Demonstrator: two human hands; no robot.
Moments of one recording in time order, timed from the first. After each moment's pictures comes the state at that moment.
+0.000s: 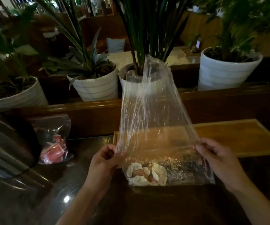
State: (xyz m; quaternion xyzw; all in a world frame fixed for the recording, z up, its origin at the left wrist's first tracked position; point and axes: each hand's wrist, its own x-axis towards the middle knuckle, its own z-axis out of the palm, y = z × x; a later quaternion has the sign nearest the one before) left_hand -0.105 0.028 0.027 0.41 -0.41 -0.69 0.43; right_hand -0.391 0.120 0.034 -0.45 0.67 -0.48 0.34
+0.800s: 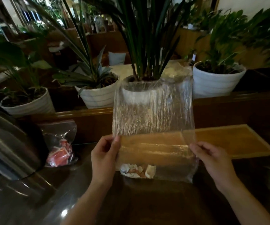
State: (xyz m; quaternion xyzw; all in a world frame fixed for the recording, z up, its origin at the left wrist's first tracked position) left_hand -0.118 0.037 0.051 0.44 -0.54 -0.46 0.55; right_hand -0.374 0.134 0.048 -0.43 0.64 -0.55 0.32
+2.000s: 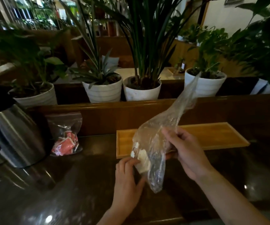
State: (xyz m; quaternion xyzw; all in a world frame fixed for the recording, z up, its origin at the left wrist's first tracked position) left_hand -0.106 0.120 -0.023 0.42 -0.78 -0.24 0.39; right_hand -0.278 0.158 0.109 -0.42 0.50 -0.60 0.46
